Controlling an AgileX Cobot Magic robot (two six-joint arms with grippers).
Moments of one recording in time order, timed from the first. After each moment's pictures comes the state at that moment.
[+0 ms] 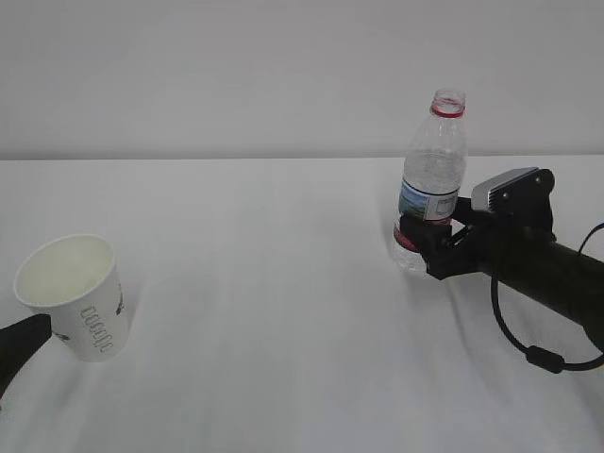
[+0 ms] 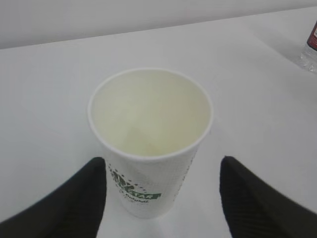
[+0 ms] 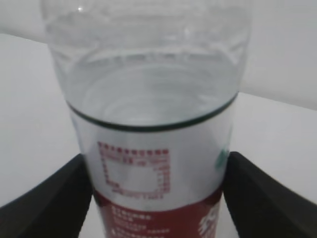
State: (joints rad) left arm 0.00 1.26 0.00 0.46 -0.87 -0.26; right arm 0.08 2.13 -0.69 -0.49 -1.15 0.09
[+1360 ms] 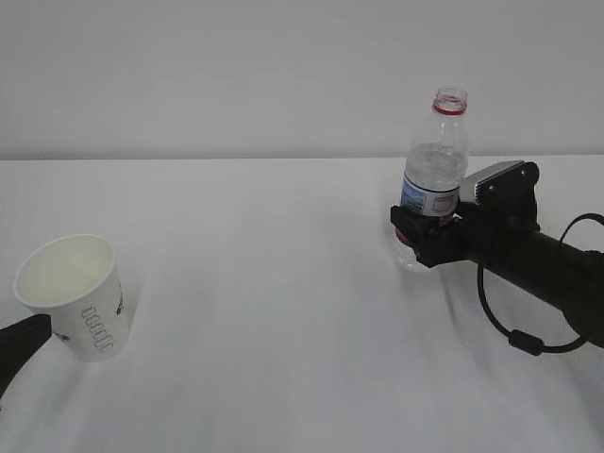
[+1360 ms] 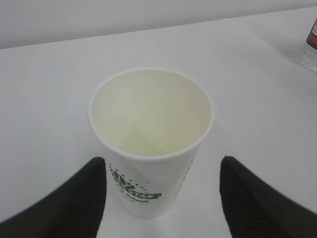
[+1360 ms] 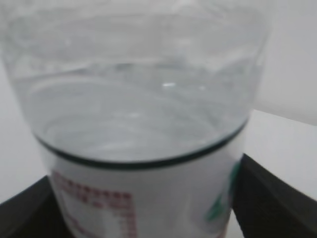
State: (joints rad) left arm 0.00 1.26 0.00 0.46 -0.87 -0.26; right arm 0.08 2.20 -0.80 -0.49 -1.15 0.09
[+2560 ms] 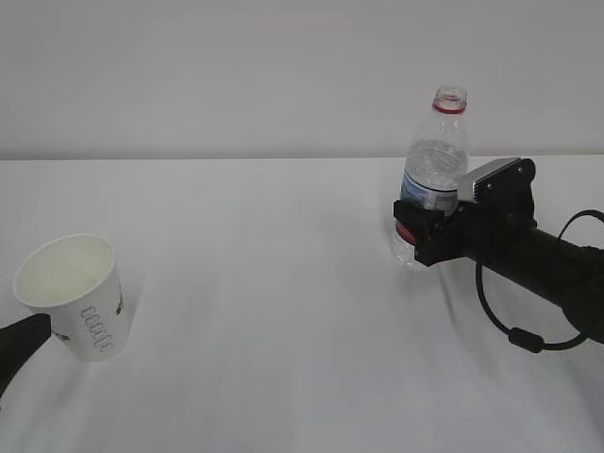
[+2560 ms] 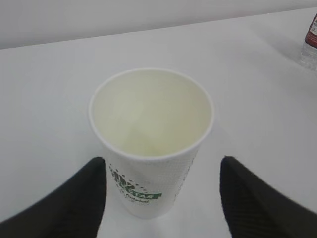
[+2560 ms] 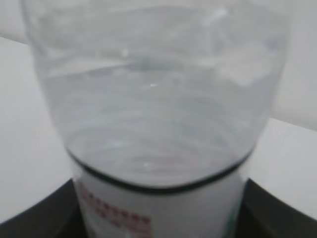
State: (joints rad) left arm 0.00 1.26 0.00 0.46 -0.87 -0.26; right arm 0.08 2.20 -0.81 -0.53 -1.15 0.10
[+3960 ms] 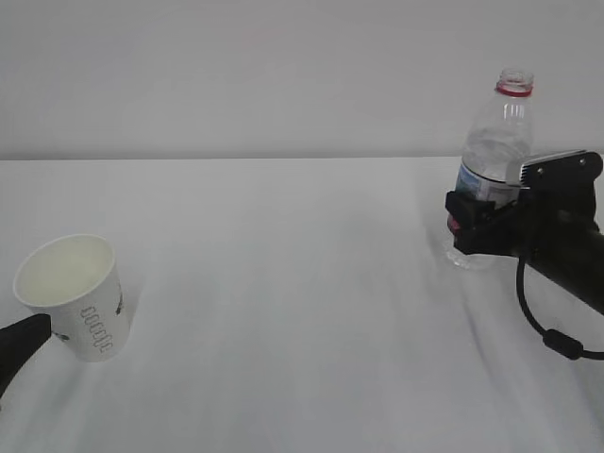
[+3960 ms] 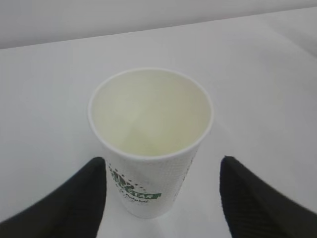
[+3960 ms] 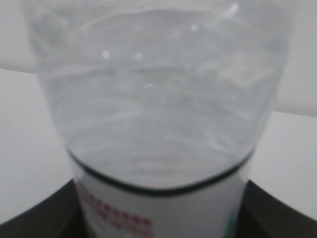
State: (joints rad) left arm 0.00 1.26 0.00 0.46 -0.87 -0.26; right arm 0.08 1.98 -0.61 -0.25 -1.06 0.06
